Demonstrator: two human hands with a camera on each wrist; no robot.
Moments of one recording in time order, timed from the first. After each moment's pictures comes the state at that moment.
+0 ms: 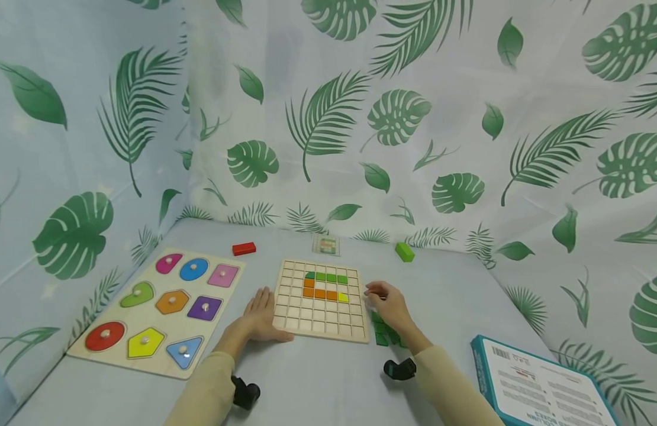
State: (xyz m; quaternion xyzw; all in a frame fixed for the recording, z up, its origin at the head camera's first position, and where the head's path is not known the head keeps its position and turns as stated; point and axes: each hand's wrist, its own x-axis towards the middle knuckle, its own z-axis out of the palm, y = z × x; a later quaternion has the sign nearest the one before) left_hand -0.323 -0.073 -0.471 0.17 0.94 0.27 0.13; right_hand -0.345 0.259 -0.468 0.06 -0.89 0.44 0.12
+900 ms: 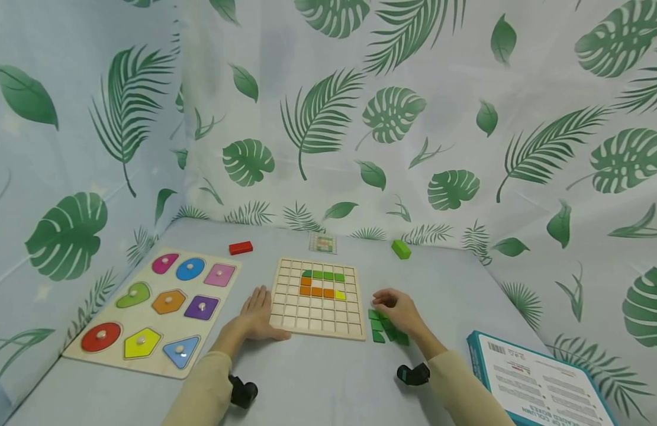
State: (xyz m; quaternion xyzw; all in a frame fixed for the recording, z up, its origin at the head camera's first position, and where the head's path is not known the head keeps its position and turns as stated) left_hand -0.318 -0.071 -0.464 0.16 0.94 0.28 0.13; right_hand -0.328 0.292 -0.472 0.08 -0.89 0.43 0.07
